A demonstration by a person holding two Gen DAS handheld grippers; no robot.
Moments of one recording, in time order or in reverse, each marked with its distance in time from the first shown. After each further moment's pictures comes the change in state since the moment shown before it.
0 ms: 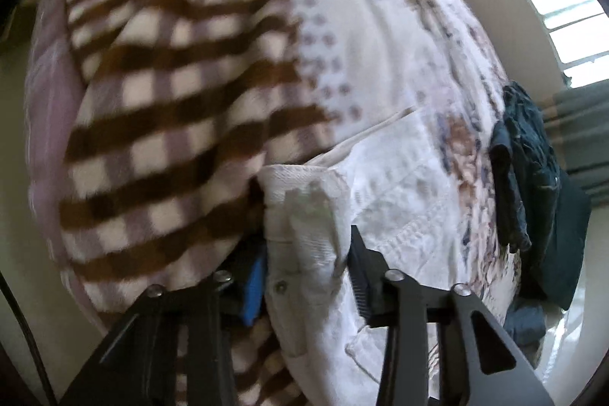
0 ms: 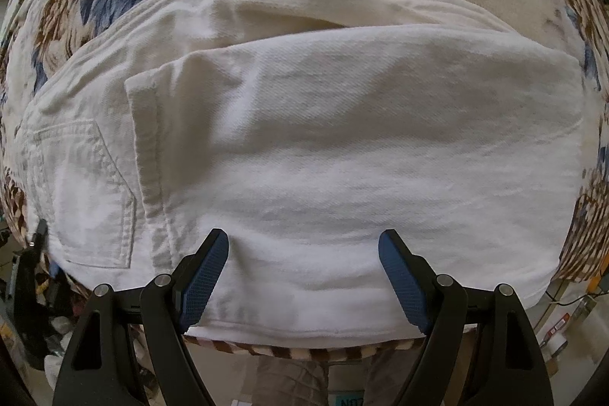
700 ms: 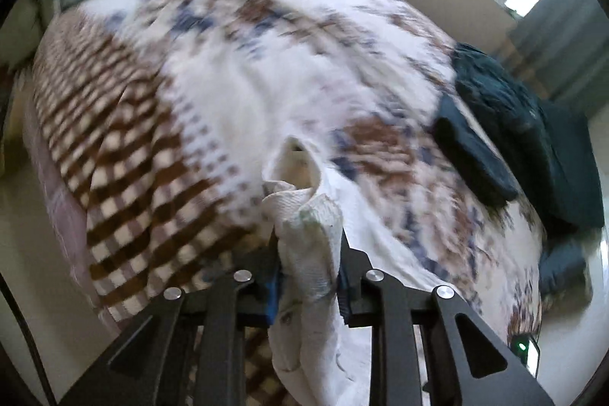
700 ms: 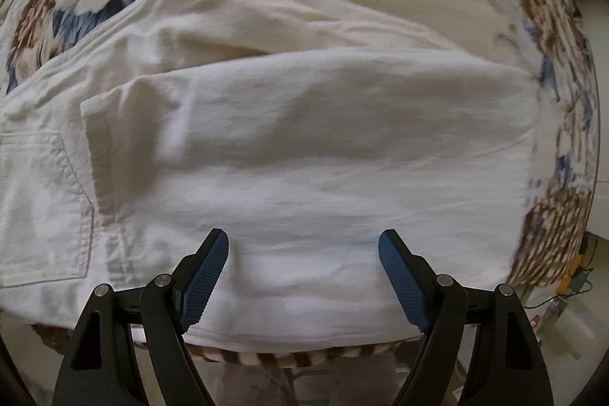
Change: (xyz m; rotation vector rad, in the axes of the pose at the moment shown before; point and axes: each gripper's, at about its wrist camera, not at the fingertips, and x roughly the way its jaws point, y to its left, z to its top) left arm -0.068 -0.117 -0.024 0.383 -0.134 0.056; right arm -0.019 -0.015 0.003 -0.012 -0.061 -0.165
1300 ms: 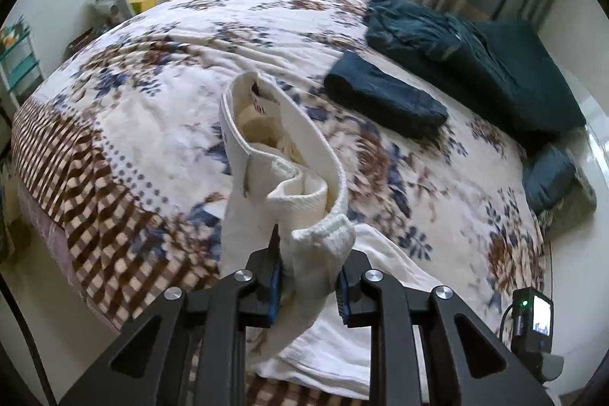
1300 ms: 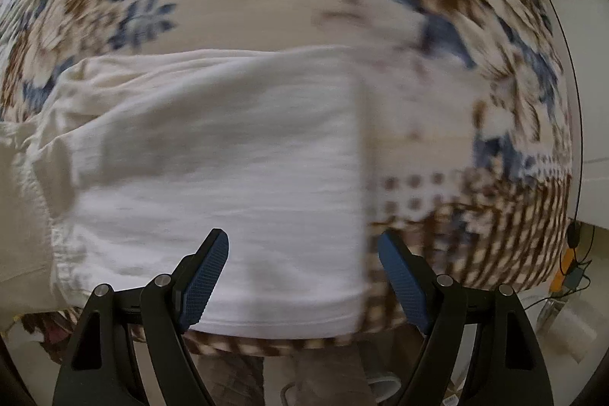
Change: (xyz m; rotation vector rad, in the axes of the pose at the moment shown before) left arm -0.043 -0.151 -0.061 0.316 0.022 -0.021; right arm -0.019 -0.159 0.003 0.097 -0.040 0.042
